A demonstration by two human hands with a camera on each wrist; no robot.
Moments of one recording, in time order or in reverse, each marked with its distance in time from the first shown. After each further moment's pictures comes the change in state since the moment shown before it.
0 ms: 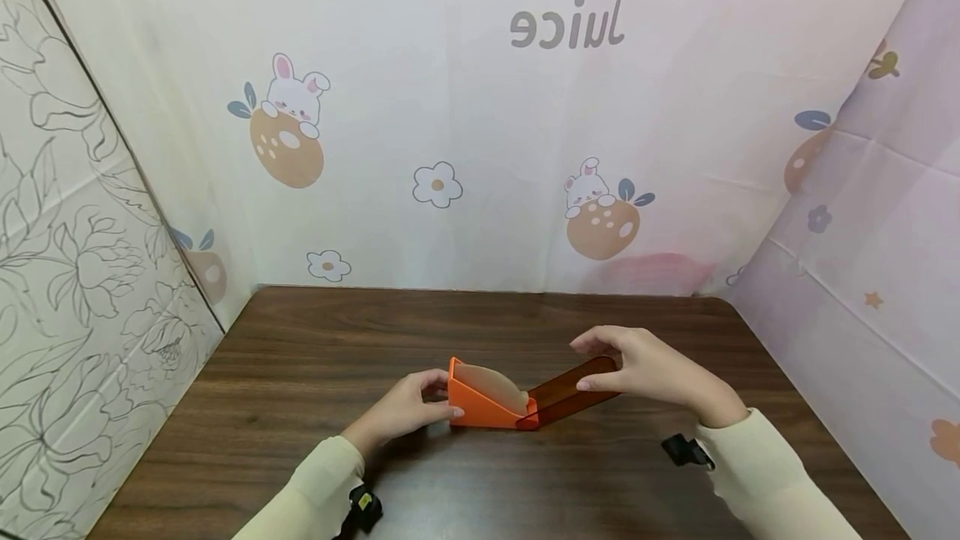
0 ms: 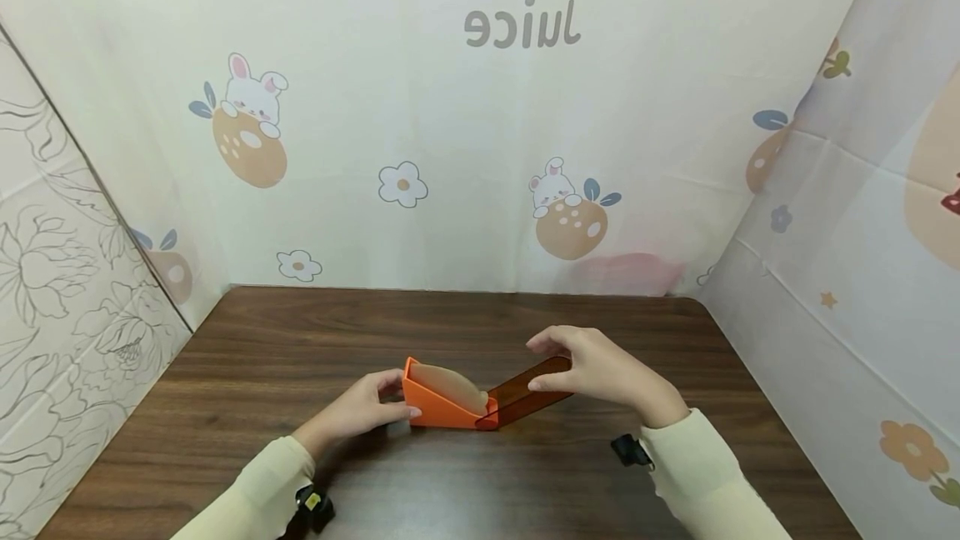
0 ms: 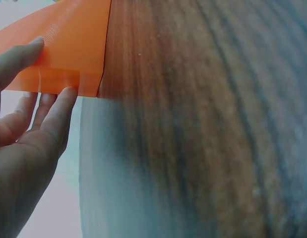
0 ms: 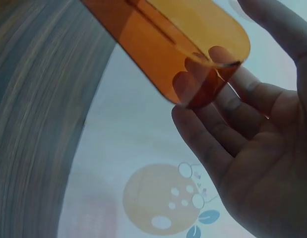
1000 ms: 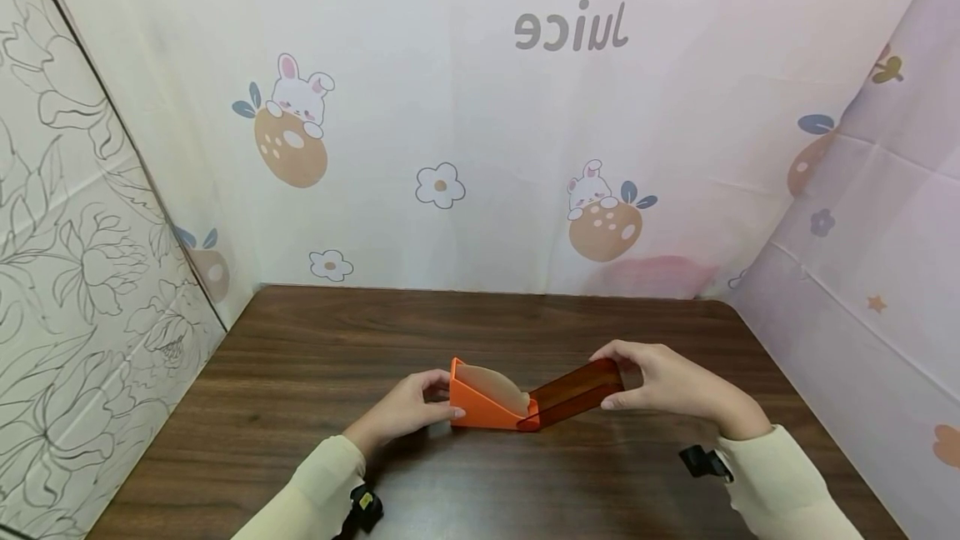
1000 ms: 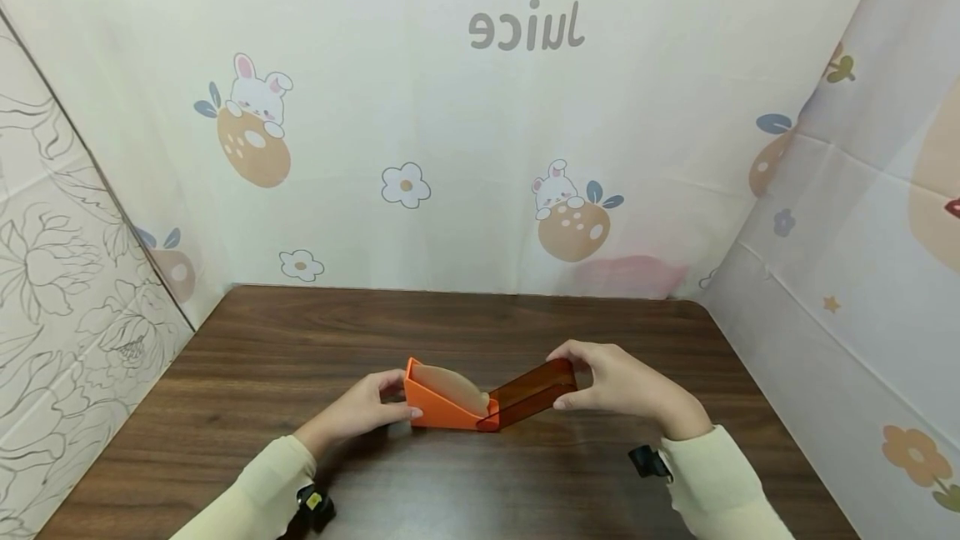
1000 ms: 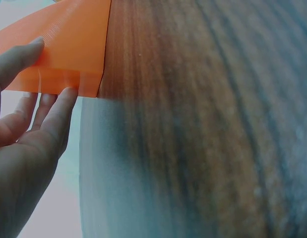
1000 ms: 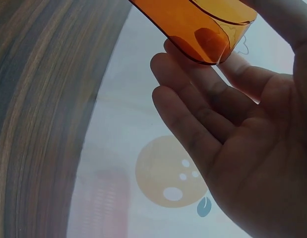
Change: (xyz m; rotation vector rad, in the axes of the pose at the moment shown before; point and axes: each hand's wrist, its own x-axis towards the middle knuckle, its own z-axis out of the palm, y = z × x) left_hand -0.001 0.002 0.001 -0.002 0.007 -0.004; right_hand -0.021 0.018 -0.004 -0.002 -0.085 -0.011
